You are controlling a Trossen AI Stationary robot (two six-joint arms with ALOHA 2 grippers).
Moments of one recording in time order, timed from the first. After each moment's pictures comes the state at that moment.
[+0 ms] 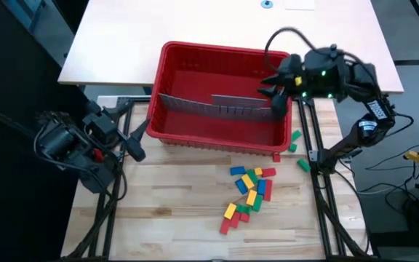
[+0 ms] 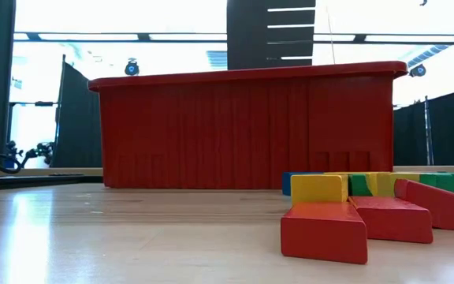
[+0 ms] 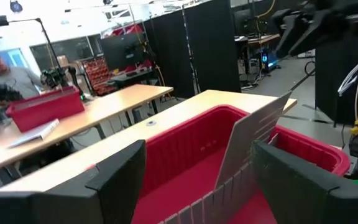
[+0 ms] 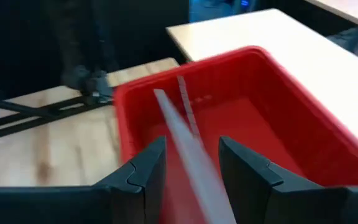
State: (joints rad) left arm -0.70 1.34 1.88 -1.57 -1.53 -0.90; right arm -0.16 1.49 2.27 -1.24 0.18 0.11
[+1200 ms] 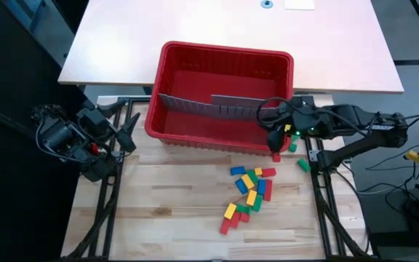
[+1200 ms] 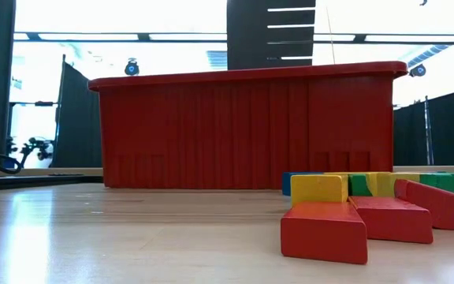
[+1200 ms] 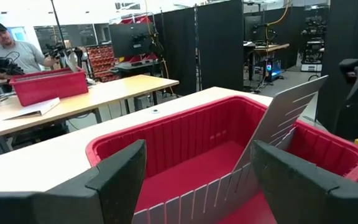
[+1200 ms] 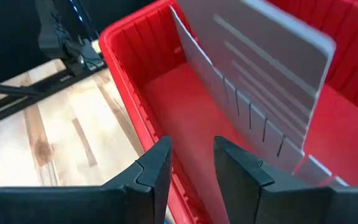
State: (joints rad) left arm -0.69 1.05 1.47 -1.57 -1.53 -1.11; right arm 0.08 1.11 1.42 -0.94 0.45 0.49
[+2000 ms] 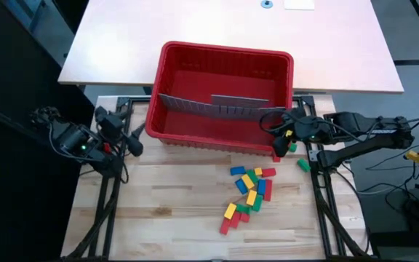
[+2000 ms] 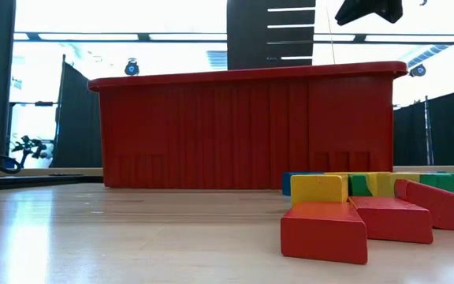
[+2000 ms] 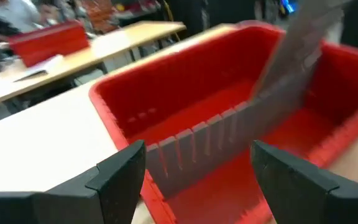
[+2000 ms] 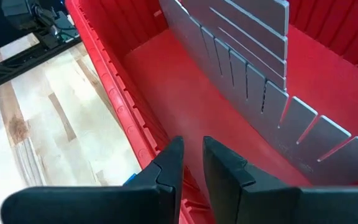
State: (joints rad) left arm -0.56 0.99 1.28 -1.48 -1.27 -1.01; right arm 0.08 0.97 1.19 -0.94 0.45 0.57
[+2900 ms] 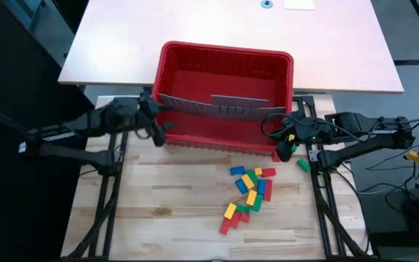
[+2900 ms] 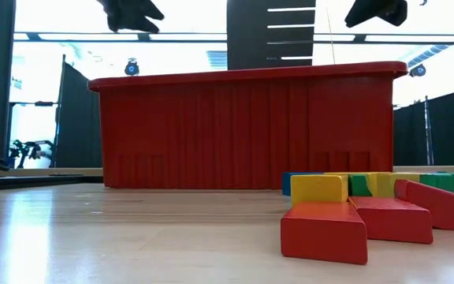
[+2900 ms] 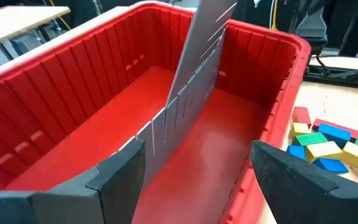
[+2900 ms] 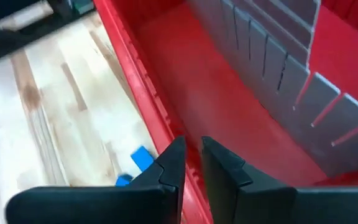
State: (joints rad) left arm 0.24 0.94 1.02 -0.47 -0.19 0.02; right arm 0.08 0.95 1.18 -1.00 0.35 0.54
